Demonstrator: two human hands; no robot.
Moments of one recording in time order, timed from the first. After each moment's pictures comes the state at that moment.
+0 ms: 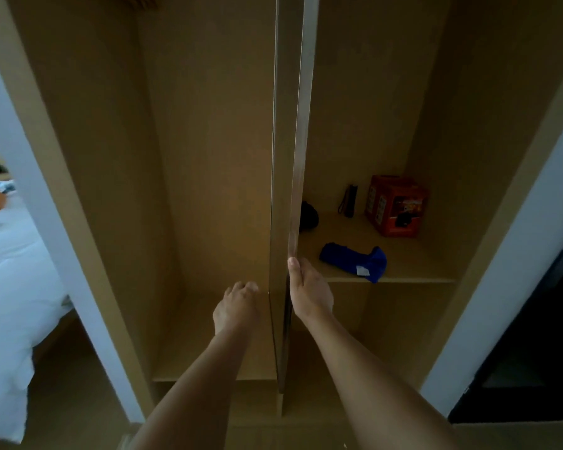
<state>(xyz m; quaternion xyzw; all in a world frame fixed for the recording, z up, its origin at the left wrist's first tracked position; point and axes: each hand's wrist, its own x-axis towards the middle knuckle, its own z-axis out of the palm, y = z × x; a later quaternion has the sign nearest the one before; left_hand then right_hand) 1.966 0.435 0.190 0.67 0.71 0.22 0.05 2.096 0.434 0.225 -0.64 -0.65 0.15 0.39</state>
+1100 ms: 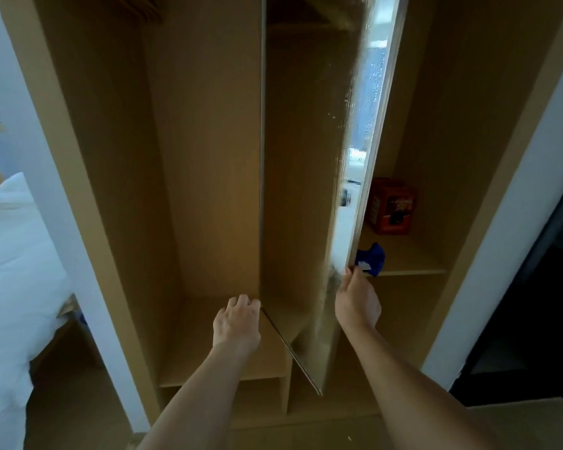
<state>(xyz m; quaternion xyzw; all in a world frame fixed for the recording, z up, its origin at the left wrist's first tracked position) 1.909 0.400 0.176 0.76 0.64 0.14 -0.02 2.108 0.395 0.215 -0.77 -0.48 0.03 0.41</state>
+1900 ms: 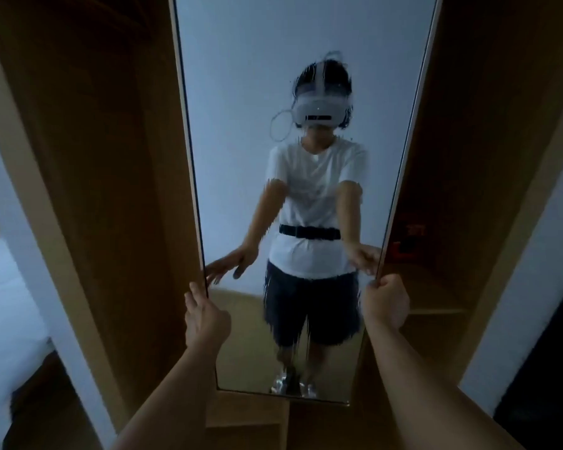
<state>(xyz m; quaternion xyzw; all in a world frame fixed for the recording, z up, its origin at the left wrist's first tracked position) 1.929 0.504 0.212 0.47 0.77 0.35 0.24 2.192 0.494 0.247 -0.79 -0.36 0.09 0.49</state>
